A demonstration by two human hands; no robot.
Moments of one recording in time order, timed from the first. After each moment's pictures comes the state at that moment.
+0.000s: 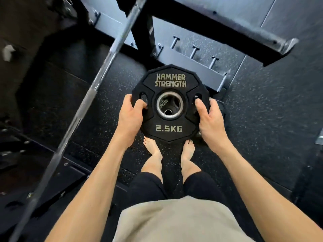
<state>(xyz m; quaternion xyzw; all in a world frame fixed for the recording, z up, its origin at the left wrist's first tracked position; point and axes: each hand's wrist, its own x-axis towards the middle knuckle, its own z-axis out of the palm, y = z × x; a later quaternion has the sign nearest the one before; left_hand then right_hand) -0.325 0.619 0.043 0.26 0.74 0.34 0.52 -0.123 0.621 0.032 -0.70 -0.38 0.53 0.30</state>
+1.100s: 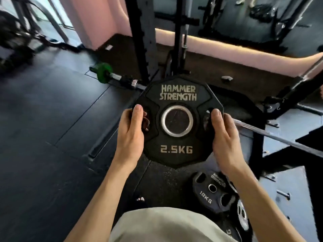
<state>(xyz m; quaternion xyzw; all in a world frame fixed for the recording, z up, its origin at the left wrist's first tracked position) -0.165 0.260 0.279 -0.14 0.70 0.69 -0.08 -0.166 0.458 0.276 -0.11 -0.68 0.73 0.03</state>
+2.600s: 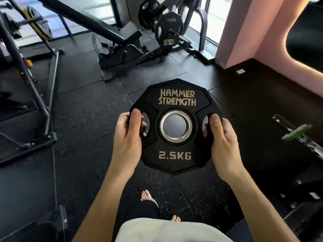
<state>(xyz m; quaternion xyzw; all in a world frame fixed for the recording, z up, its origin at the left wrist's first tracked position) -0.181 -0.625 0.293 -0.33 0.64 0.62 -0.32 -0.302 -0.470 0.277 0.15 -0.70 0.68 -0.16</state>
